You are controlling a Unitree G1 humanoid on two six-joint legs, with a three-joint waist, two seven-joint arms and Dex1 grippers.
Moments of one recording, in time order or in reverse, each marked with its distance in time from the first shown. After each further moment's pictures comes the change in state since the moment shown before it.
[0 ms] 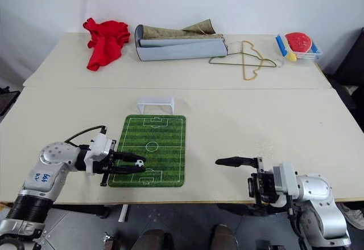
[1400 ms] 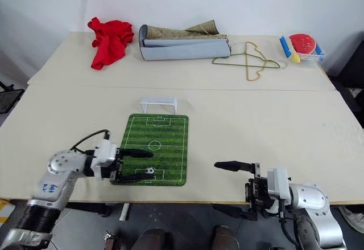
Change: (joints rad) left arm 0.067 -0.058 0.056 -0.088 -0.073 -0.019 0.085; right arm 0.035 0.028 0.042 0.030 -0.036 -0.030 -0.042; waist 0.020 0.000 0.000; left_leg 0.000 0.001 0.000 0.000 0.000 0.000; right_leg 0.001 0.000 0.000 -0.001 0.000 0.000
